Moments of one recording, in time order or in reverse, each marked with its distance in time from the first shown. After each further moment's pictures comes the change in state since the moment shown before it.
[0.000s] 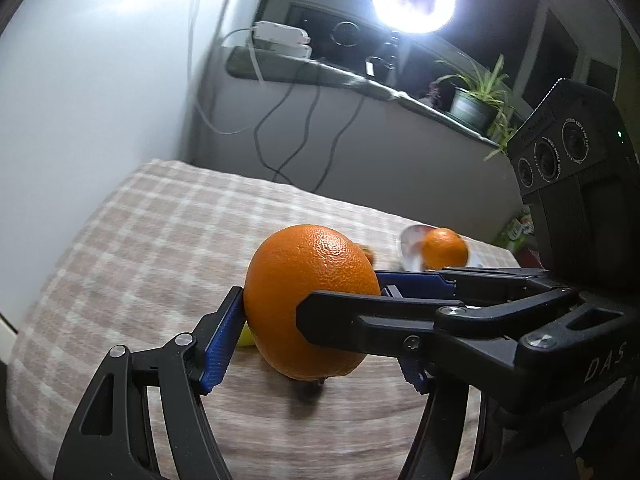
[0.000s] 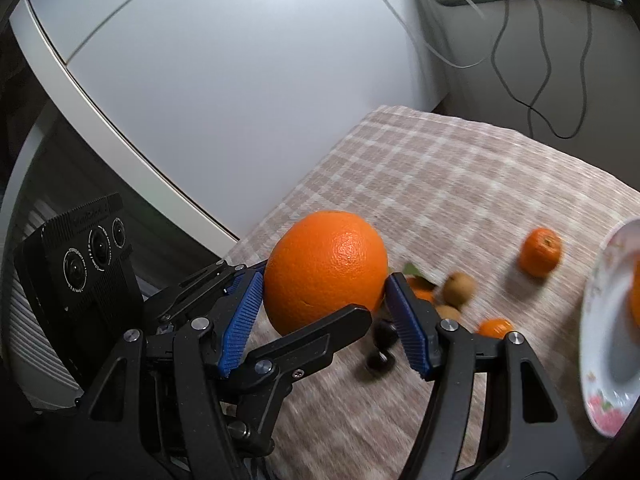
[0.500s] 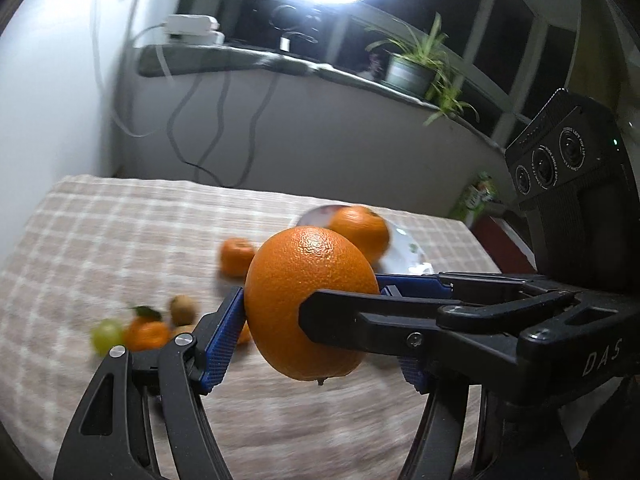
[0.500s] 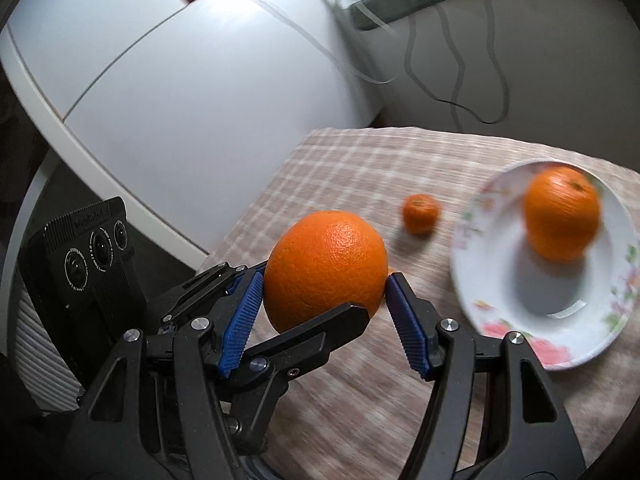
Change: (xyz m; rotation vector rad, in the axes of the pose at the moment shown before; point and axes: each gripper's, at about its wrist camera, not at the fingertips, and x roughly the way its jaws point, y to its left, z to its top) left arm 0.042 -0.093 -0.002 0.123 0.062 -0.138; right arm -0.089 -0.069 -0.043 0.150 -0.115 -0.079
